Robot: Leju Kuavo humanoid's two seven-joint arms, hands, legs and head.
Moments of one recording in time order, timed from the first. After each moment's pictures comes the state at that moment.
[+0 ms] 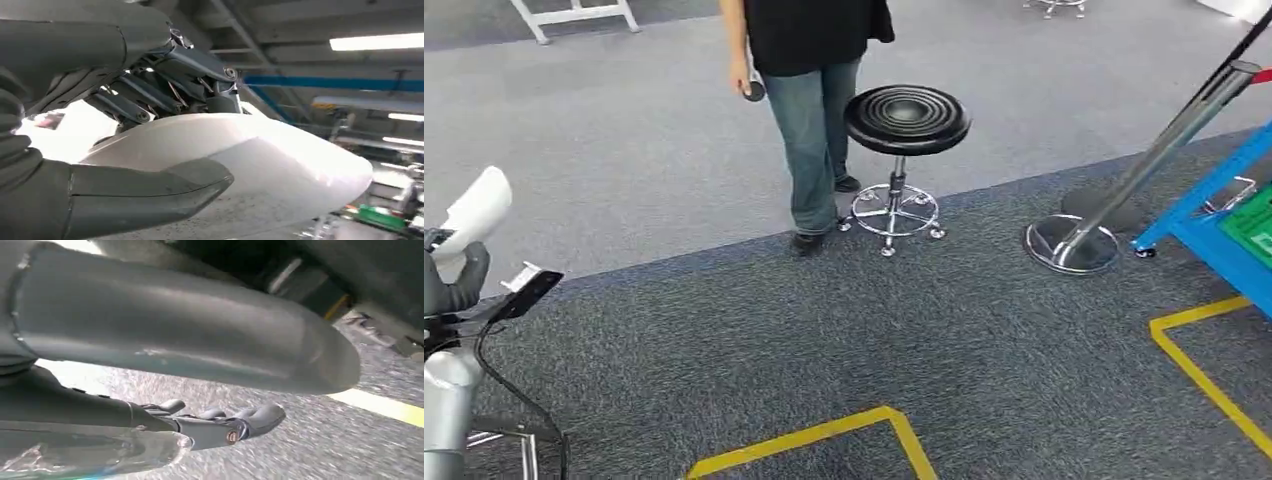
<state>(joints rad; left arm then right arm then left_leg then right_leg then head) -0.25 0.17 0.11 -1.26 -0.91 0.61 -0.29 -0.12 0.11 1.56 -0.13 -0.86 -0.31 0.03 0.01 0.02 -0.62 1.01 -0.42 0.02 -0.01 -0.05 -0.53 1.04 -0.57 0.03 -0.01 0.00</state>
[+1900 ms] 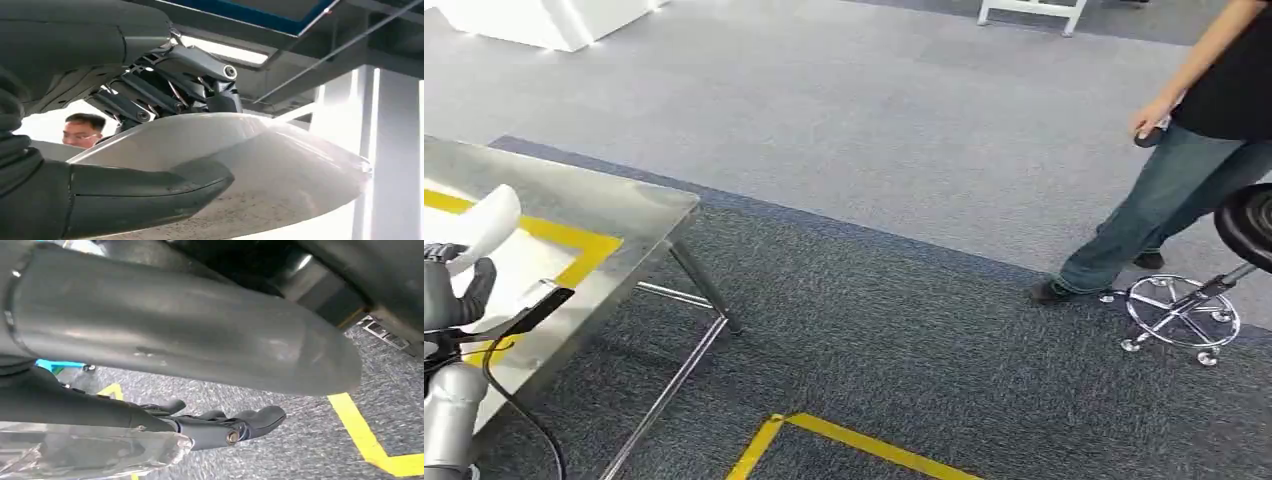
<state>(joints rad) -0.20 0.17 0.12 -1.27 -1.05 0.62 -0.25 -0.12 0.11 1.56 -0.13 -0.83 -0.29 0.04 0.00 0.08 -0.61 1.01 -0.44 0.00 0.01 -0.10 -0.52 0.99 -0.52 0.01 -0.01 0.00</state>
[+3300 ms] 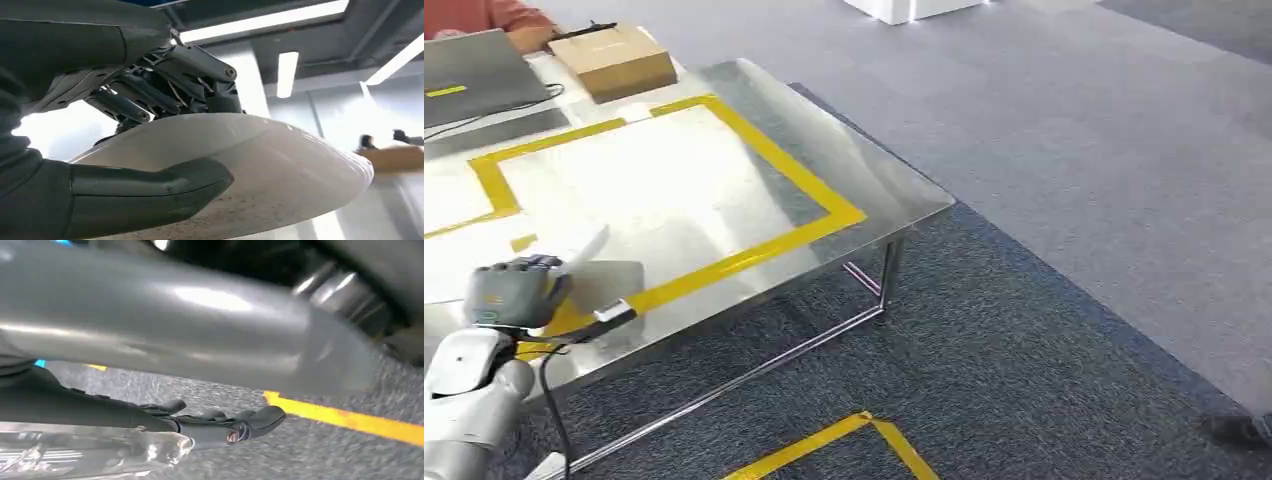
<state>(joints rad) -0.30 0.16 -0.01 -0.95 -1.33 0.63 -0.27 -0.13 0.11 1.56 -0.13 -0.80 -0.27 0.03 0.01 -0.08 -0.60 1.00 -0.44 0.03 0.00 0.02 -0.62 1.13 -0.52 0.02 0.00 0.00</state>
